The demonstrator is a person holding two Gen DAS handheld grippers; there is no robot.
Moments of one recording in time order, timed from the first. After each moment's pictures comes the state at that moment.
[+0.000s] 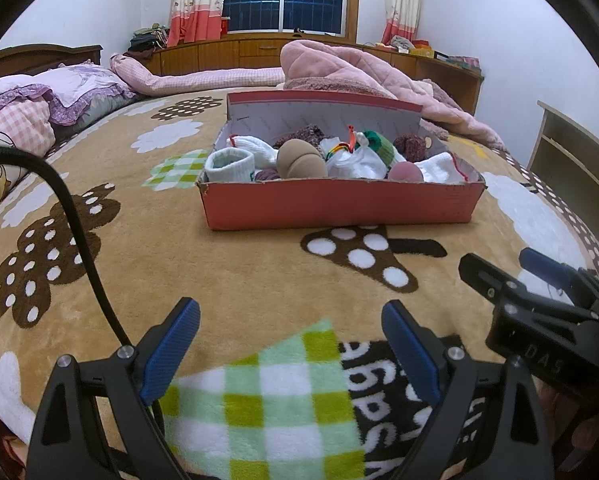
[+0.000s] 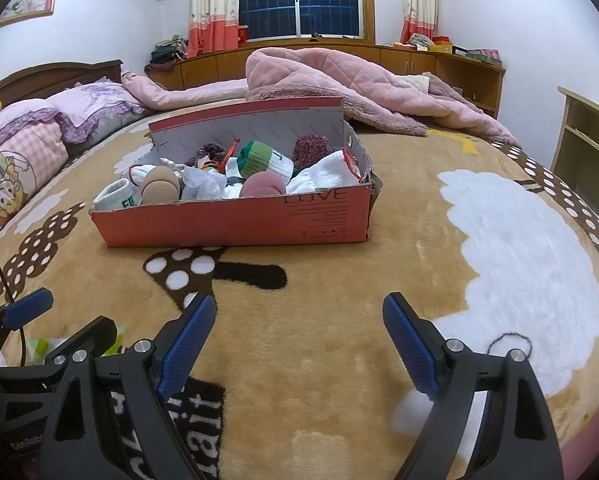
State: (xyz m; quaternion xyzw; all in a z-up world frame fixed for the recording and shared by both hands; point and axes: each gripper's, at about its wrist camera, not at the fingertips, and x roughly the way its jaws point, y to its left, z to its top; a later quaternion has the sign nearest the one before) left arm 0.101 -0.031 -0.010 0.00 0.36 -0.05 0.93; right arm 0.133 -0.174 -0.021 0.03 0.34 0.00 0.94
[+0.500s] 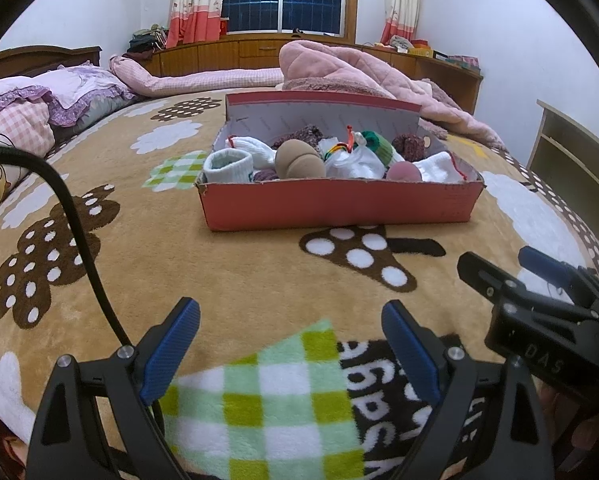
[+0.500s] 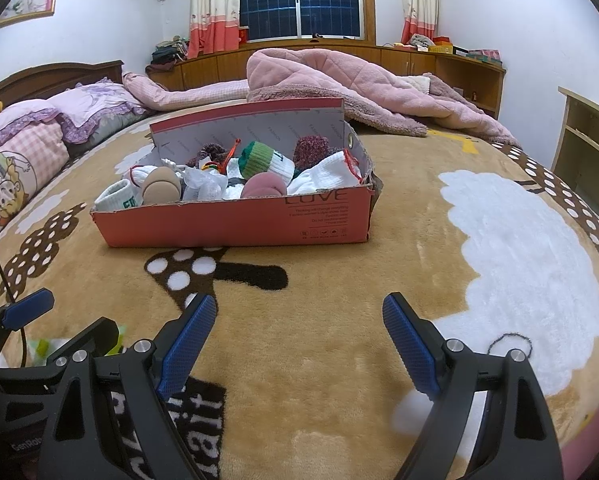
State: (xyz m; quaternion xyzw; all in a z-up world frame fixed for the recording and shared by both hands) left arm 0.102 -0.031 -0.010 0.01 0.36 -0.05 0.93; right arm 0.133 -0.174 -0.021 0.03 0.33 0.00 0.94
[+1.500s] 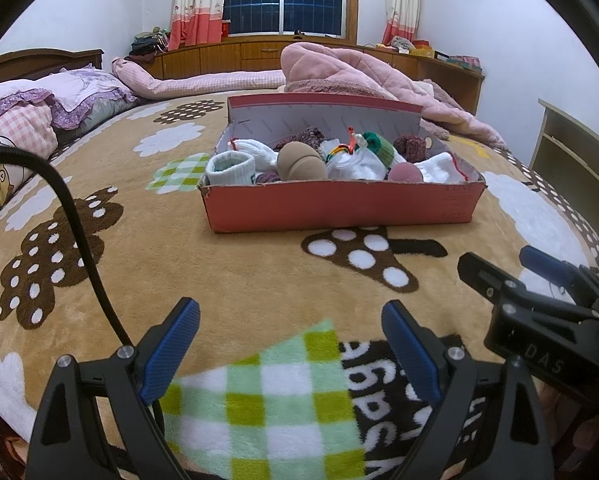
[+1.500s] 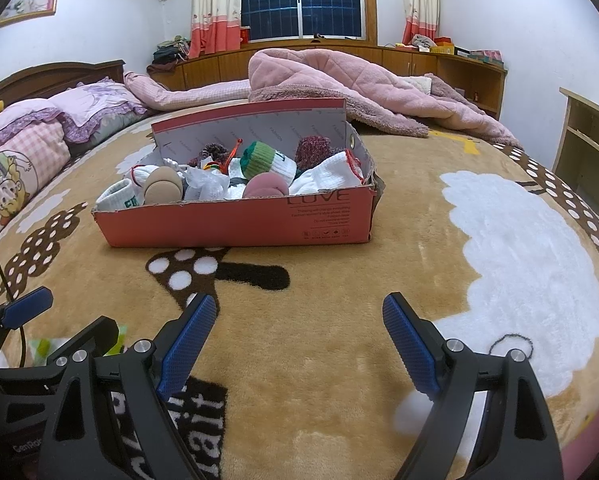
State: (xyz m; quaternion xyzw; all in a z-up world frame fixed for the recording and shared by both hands) left arm 0.101 -0.030 -0.009 0.01 0.36 -0.04 0.93; right arm 0.133 -0.173 -0.021 0.03 0.34 0.01 0.94
